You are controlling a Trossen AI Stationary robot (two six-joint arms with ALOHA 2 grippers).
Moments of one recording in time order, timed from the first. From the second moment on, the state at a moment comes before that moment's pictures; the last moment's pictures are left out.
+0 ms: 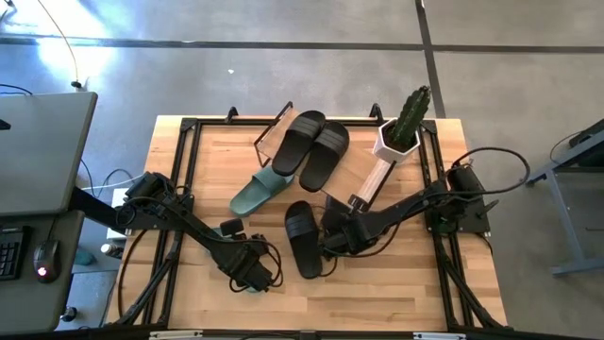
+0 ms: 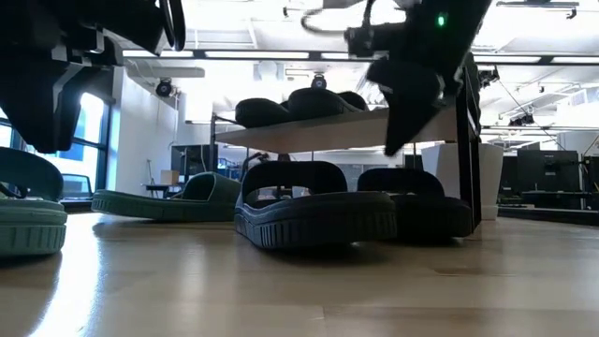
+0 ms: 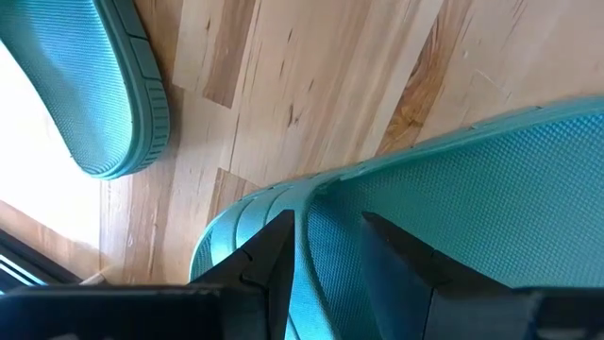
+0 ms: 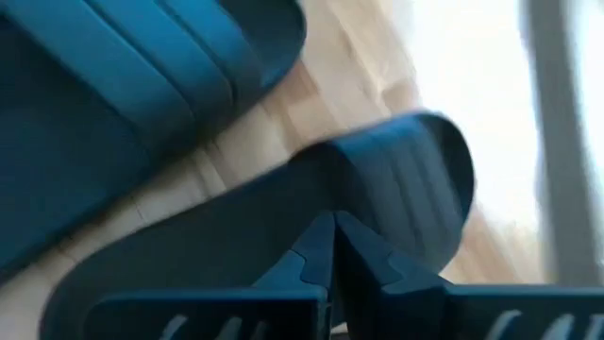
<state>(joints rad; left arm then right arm) -0.49 1.87 1.35 -1.30 -0.23 -0.94 0.37 1.87 1.36 -0.95 0.60 0.80</state>
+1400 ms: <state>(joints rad) -0.37 1.94 1.56 -0.80 -0.59 -0.39 0.77 1.68 1.61 -1.56 0.97 1.07</state>
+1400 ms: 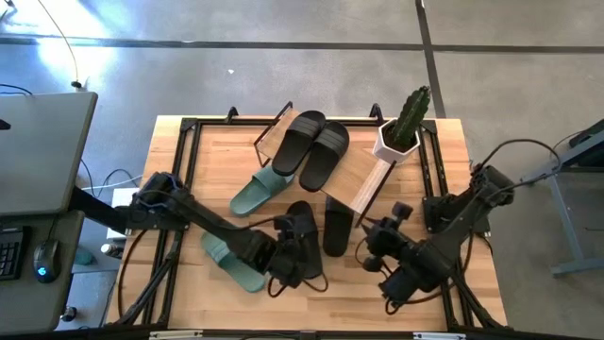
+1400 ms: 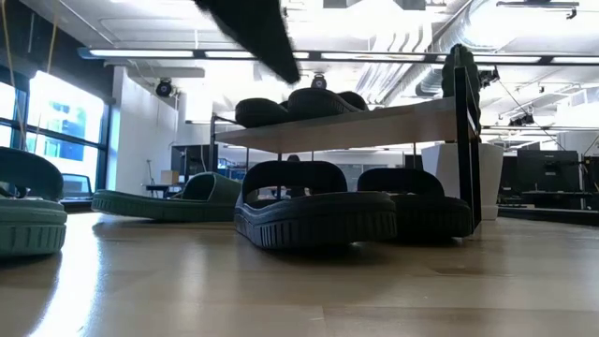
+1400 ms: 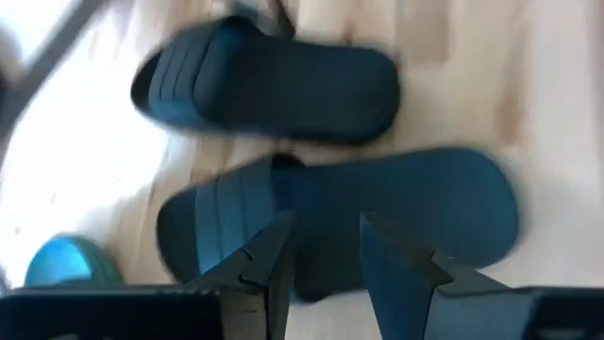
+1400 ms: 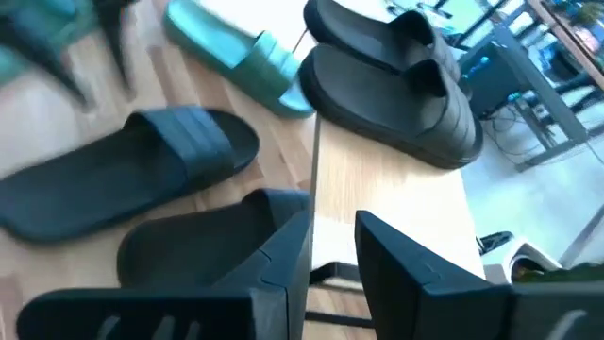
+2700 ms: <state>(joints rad) -0.25 2.11 1.56 -0.83 -0.62 -0.40 0.86 1.37 1.15 -1.54 0.95 1.27</state>
